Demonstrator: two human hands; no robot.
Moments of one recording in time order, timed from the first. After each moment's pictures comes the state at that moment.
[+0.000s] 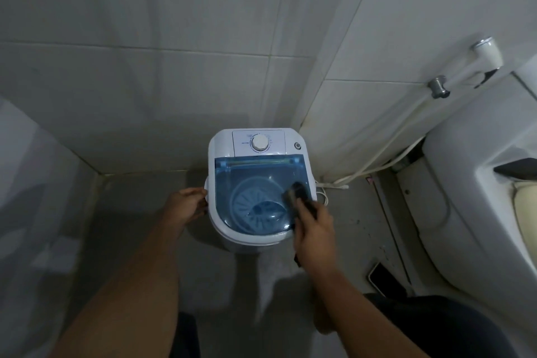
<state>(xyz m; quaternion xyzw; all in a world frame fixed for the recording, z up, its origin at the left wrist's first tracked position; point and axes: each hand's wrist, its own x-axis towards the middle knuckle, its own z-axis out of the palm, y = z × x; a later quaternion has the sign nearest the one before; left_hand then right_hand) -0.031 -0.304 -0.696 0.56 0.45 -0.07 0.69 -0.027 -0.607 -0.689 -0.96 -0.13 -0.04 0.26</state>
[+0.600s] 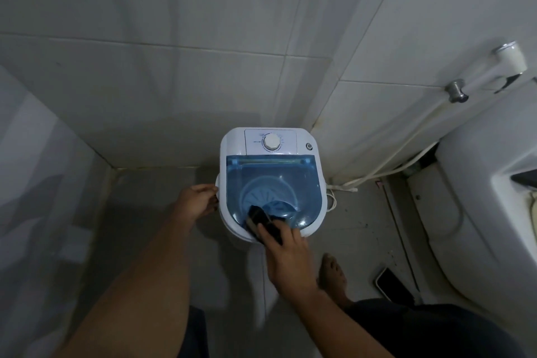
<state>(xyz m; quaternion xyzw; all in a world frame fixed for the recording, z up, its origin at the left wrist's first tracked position) -0.032 -0.300 -0.702 0.56 0.44 -0.07 0.69 -0.081 -0.561 -0.686 -0.93 -0.30 0.01 0.19</state>
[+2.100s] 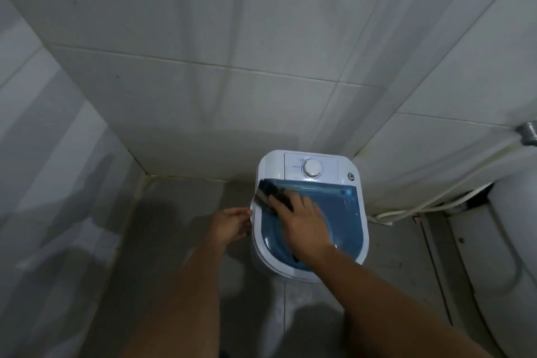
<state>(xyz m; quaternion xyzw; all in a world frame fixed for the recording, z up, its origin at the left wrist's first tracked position) -0.033 -0.296 -0.697 0.52 0.45 -0.08 0.72 0.034 -0.471 -0.670 -0.91 -0.40 0.02 0.06</state>
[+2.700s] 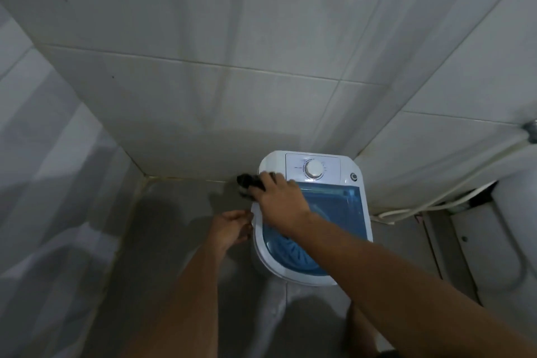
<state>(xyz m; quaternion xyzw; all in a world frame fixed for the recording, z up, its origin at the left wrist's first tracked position) -0.033 -0.295 -0.704 0.52 0.45 -0.09 0.72 0.064 -0.404 -0.639 -0.88 -0.47 0.05 -0.06</state>
